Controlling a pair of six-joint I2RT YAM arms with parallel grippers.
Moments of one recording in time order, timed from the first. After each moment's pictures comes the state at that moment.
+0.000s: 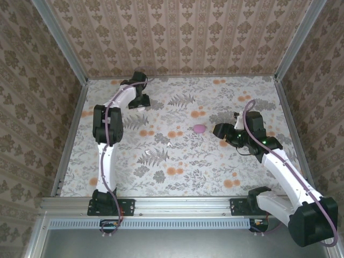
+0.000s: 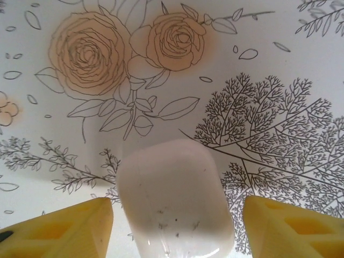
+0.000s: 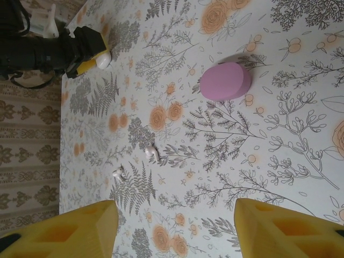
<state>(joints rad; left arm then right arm) -0.27 2.38 2.02 -0.88 -0.13 -0.36 0.20 0.99 0.72 -0.44 -0.42 0.71</state>
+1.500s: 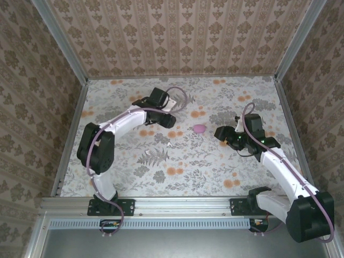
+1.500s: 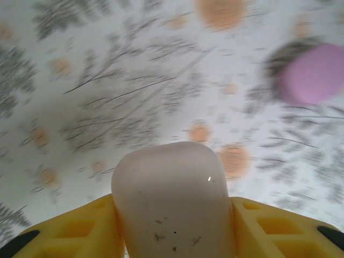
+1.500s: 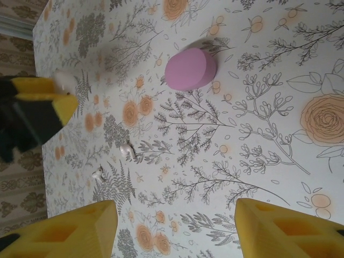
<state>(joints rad) -0.62 1.80 1.36 -0.56 0.14 0.08 0.16 1.04 0.68 -0.44 -0.43 0.71</state>
